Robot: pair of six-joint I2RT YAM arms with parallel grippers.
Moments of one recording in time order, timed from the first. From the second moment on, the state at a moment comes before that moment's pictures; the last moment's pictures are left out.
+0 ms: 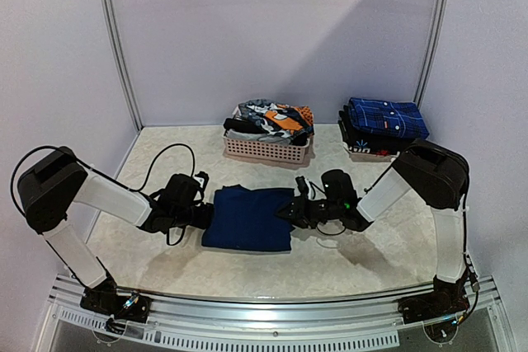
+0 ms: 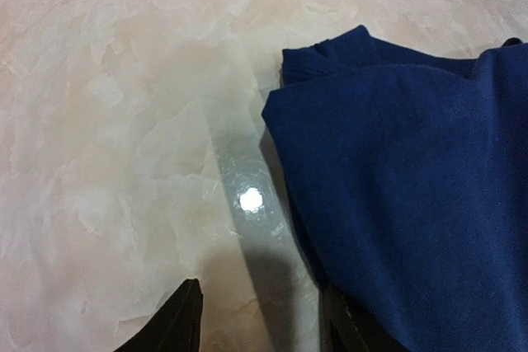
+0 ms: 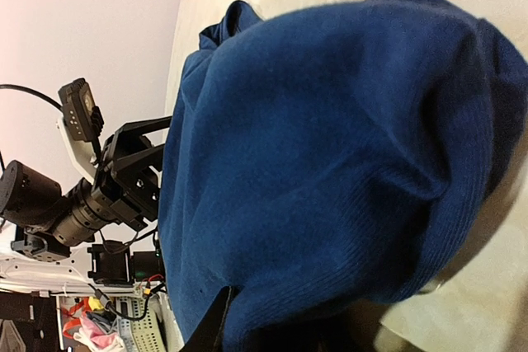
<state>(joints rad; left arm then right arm) -0.68 1.65 0.56 0.28 -0.24 -0.33 0.73 2.12 0.86 0.79 -0.59 1.07</state>
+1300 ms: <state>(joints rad) -0.70 1.28 0.38 0.26 -0.23 -0.32 0.60 1.88 1.02 -0.18 -0.29 0.52</state>
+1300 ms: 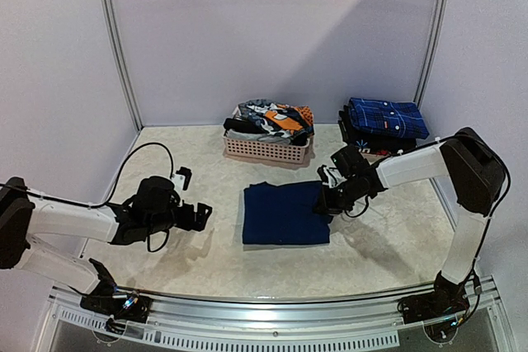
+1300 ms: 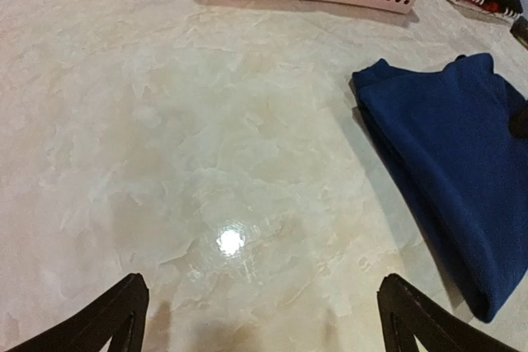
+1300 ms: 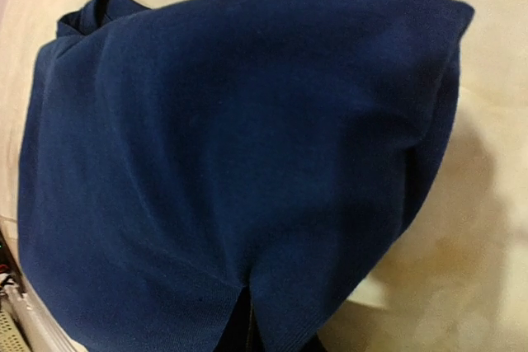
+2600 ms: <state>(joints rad) -0.70 1.01 0.28 0.21 -0.28 -0.30 0.46 1.92 1.59 -0.76 0.45 0.09</state>
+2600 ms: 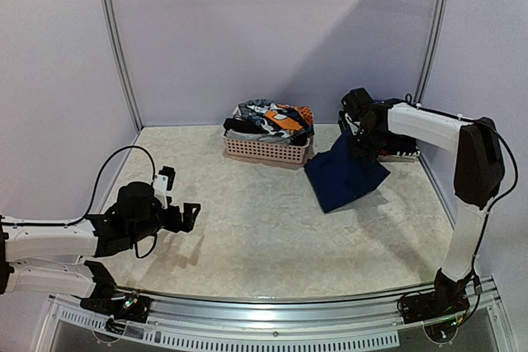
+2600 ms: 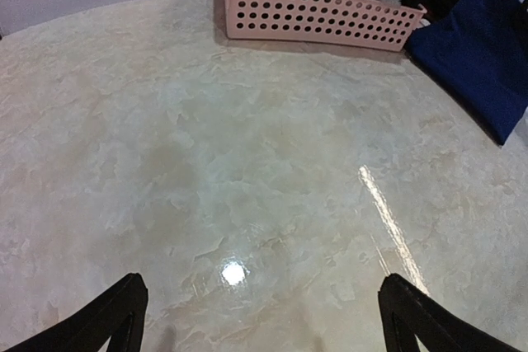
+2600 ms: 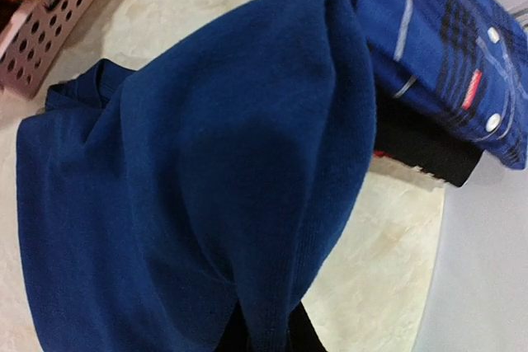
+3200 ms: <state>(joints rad) -0.70 1.01 0.28 0.22 -0.28 -0.30 0.43 2.16 2.11 -0.95 0.53 0.02</state>
